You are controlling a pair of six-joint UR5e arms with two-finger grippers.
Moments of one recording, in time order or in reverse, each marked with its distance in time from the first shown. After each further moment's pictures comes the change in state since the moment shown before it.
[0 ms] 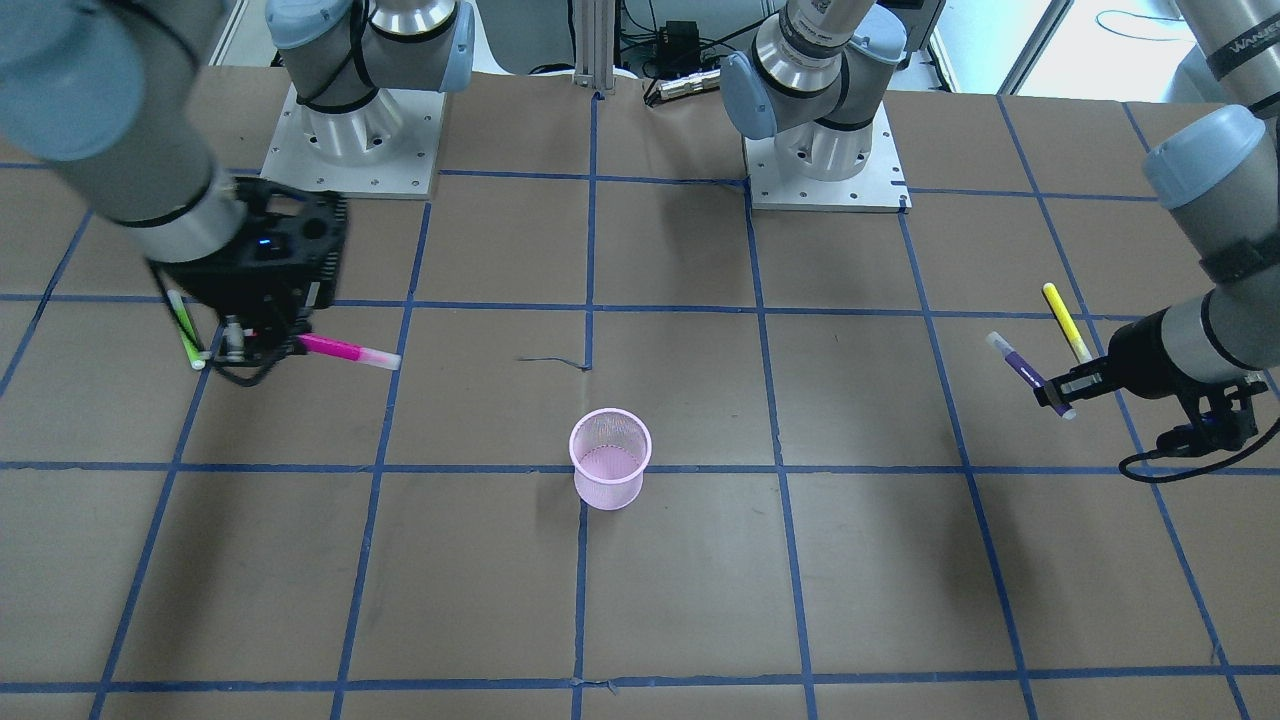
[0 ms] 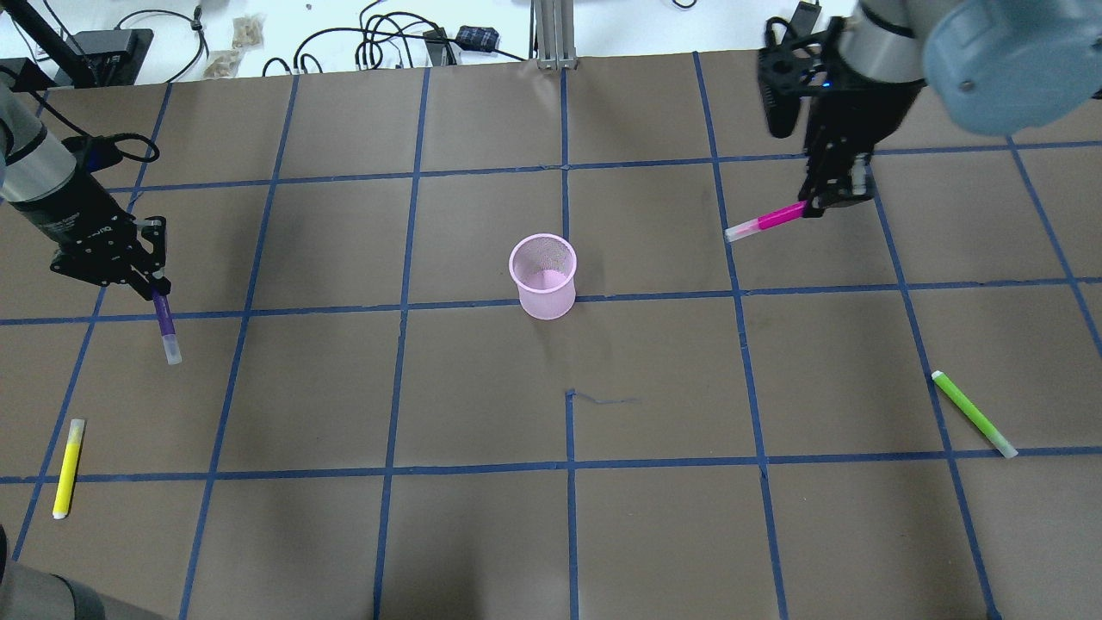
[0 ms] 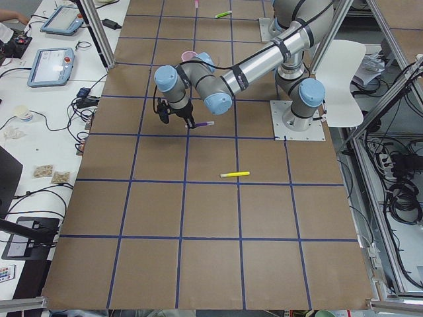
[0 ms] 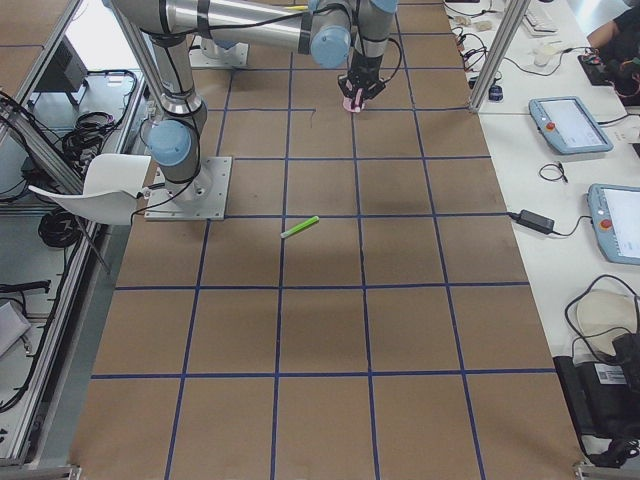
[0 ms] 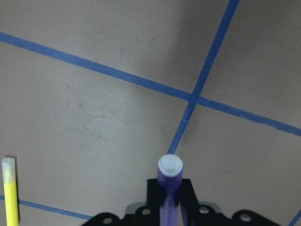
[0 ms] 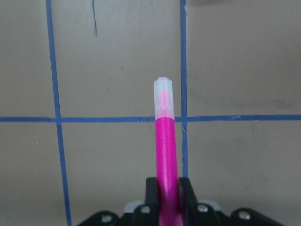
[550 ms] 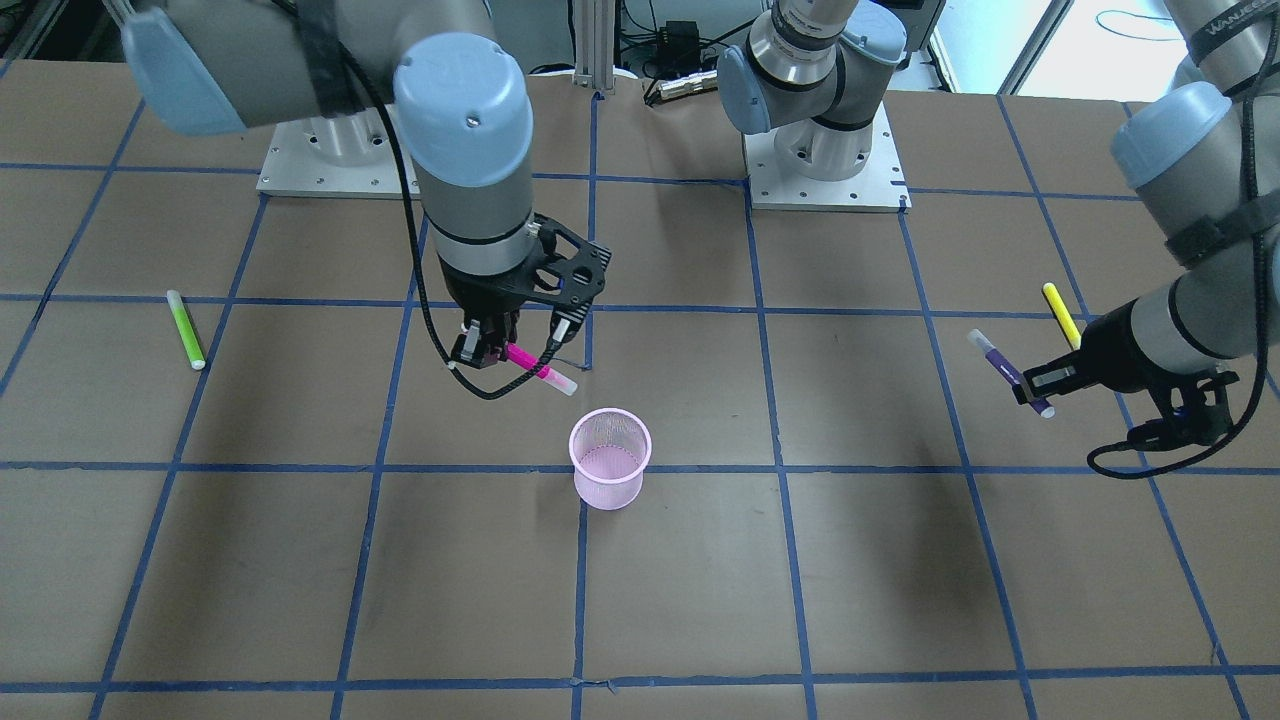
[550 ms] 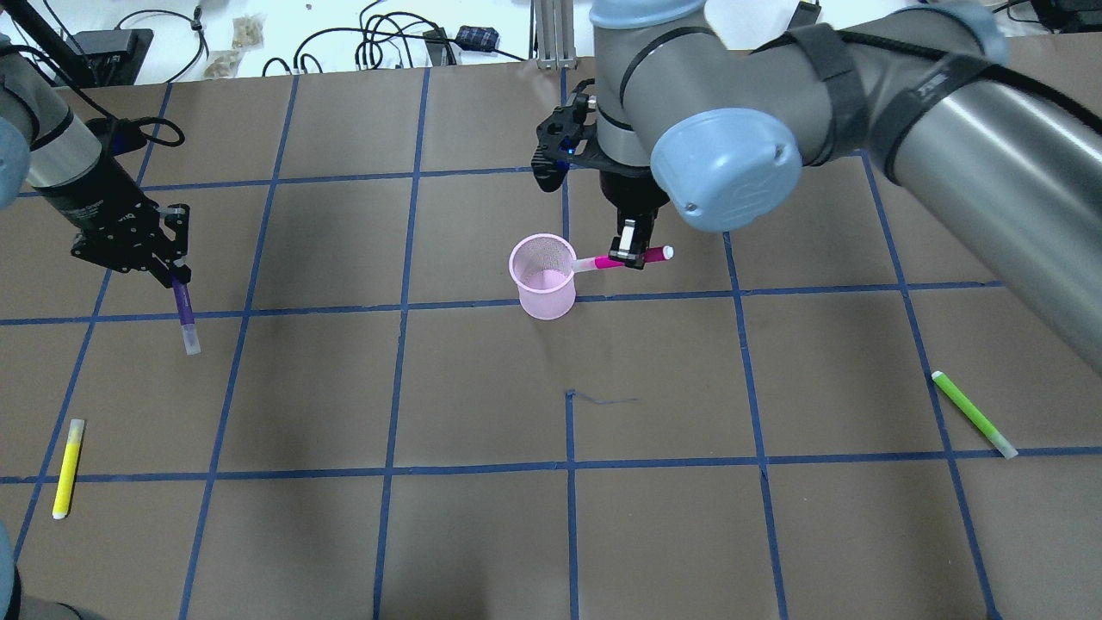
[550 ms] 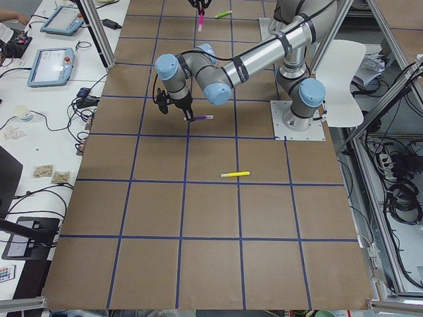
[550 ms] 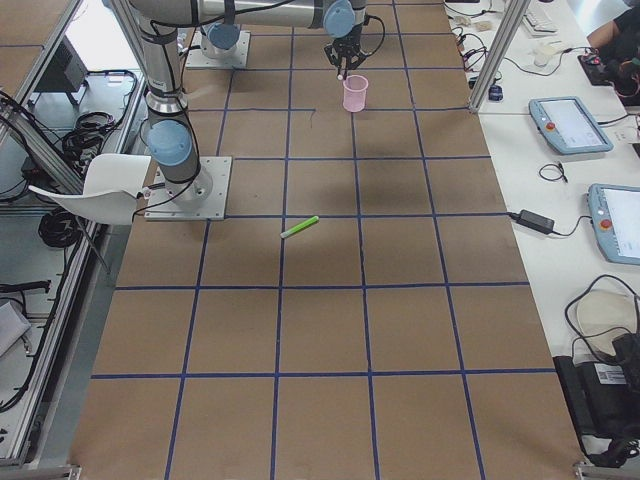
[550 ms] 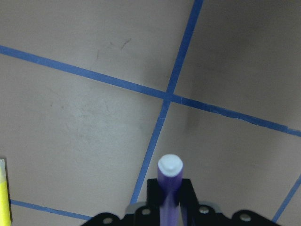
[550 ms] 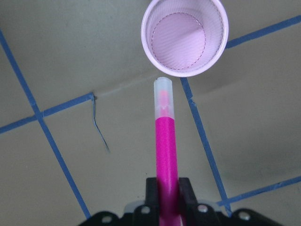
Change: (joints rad) left arm -0.060 0.036 -0.009 0.003 -0.001 -0.018; right arm 0.293 0.133 -0.020 -0.124 -0.021 0.605
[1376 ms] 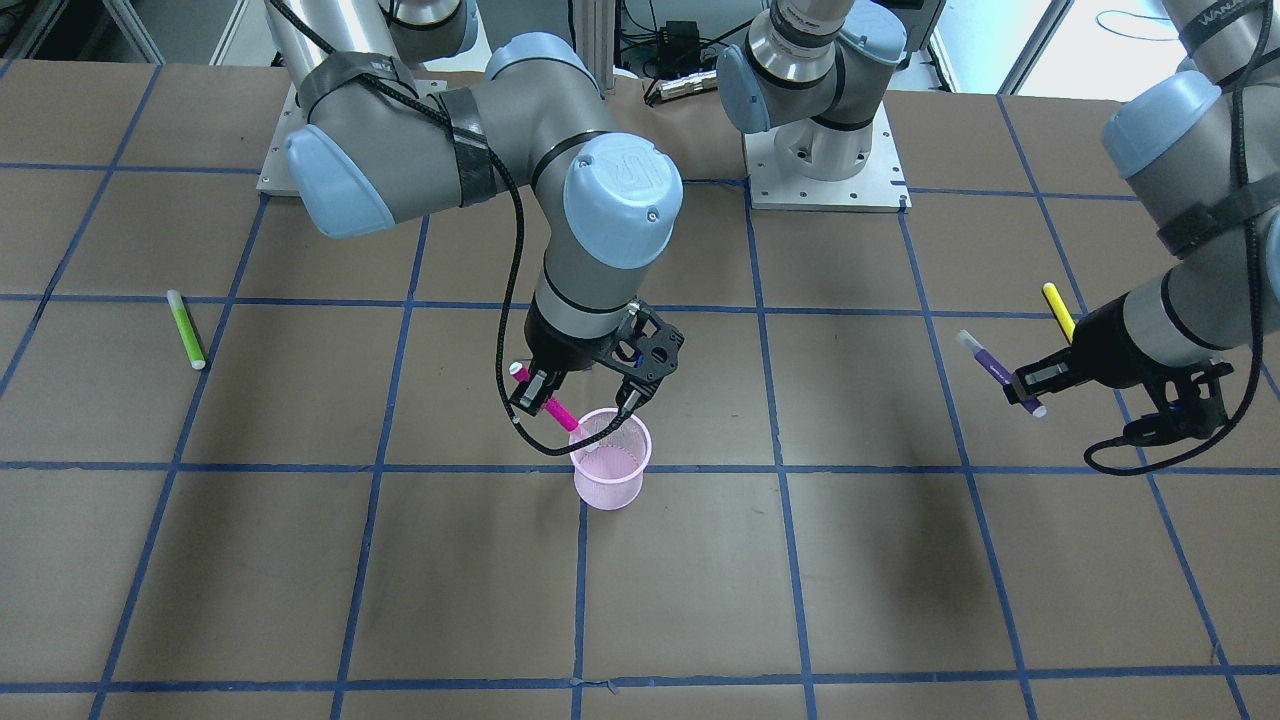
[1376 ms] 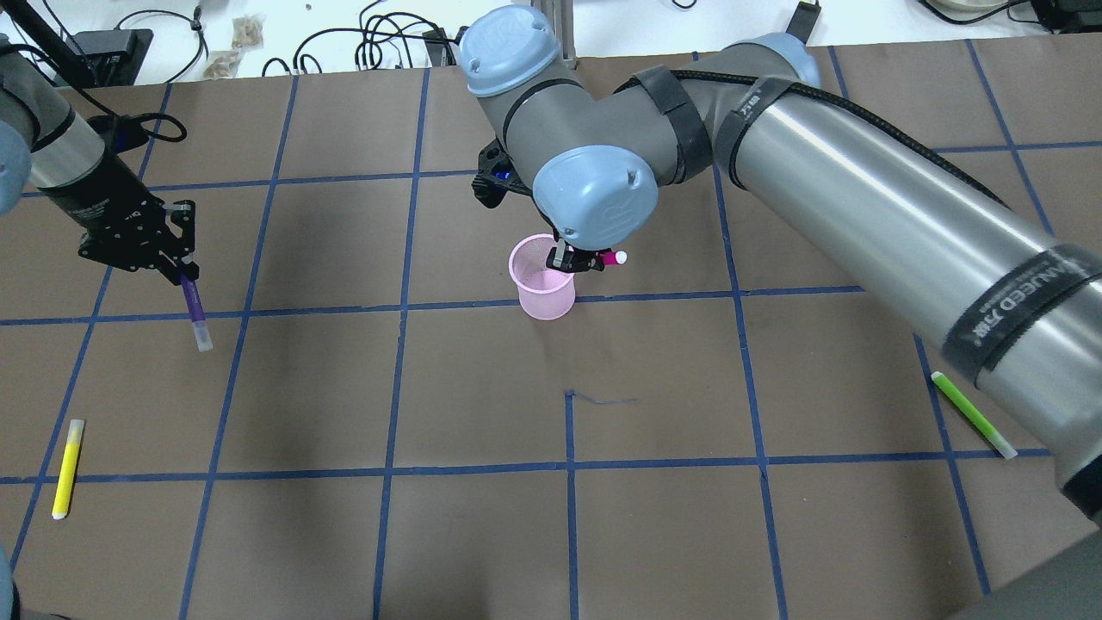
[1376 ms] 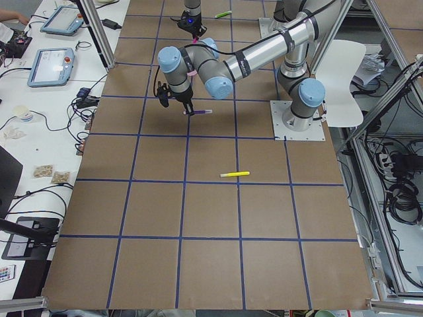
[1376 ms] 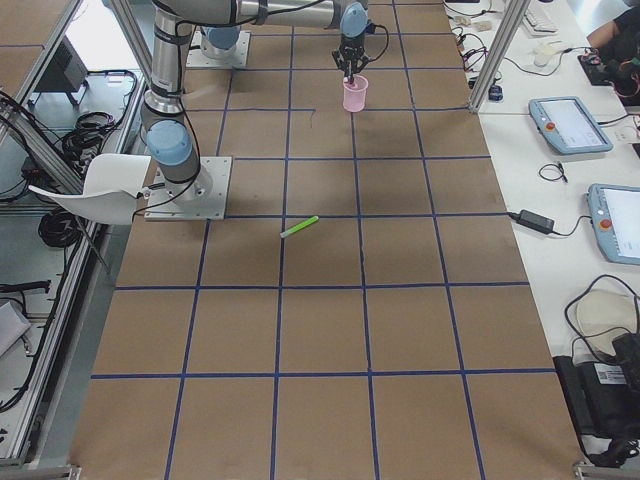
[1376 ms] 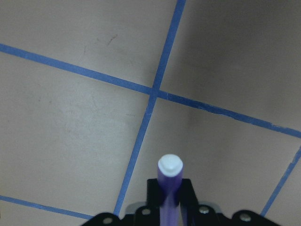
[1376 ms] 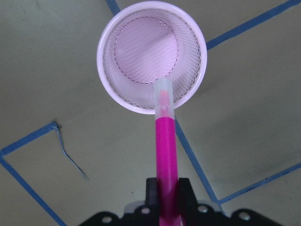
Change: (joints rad) left arm -0.006 0.017 -0.013 0.014 -0.036 -0.031; right arm 0.094 0.157 -0.102 -0.010 -0.175 0.225
